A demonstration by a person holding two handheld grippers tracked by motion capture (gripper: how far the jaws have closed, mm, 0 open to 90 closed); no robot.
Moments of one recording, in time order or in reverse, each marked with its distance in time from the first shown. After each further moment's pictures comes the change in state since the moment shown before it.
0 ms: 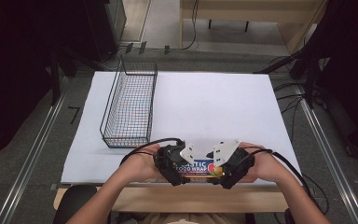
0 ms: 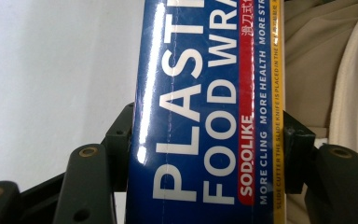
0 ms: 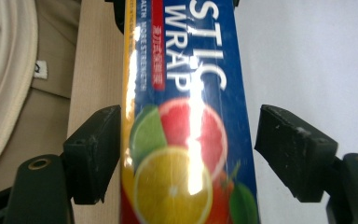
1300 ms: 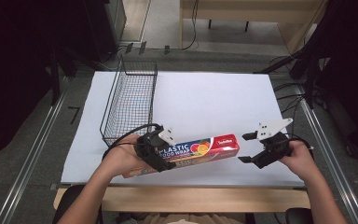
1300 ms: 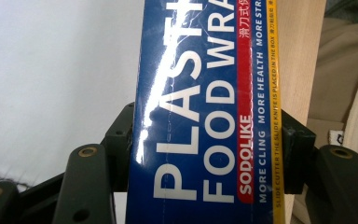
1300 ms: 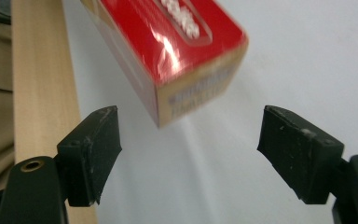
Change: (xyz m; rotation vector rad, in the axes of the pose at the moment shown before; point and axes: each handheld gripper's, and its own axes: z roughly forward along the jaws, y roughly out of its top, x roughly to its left) left arm 0.025 -0.030 -0.044 -0.031 0.081 -0.183; right arm -0.049 -0.089 -0.059 -0.120 -0.127 0.280
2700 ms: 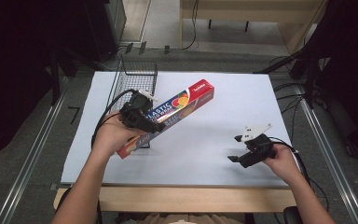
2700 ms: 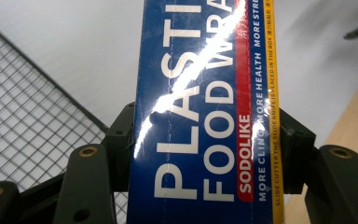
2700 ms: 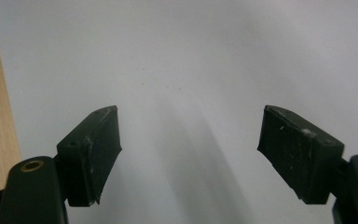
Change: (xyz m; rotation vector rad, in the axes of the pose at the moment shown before) left arm 0.067 0.008 -0.054 -0.111 0.194 -0.387; right arm -0.001 -0.009 0.049 0.064 -0.091 0.070
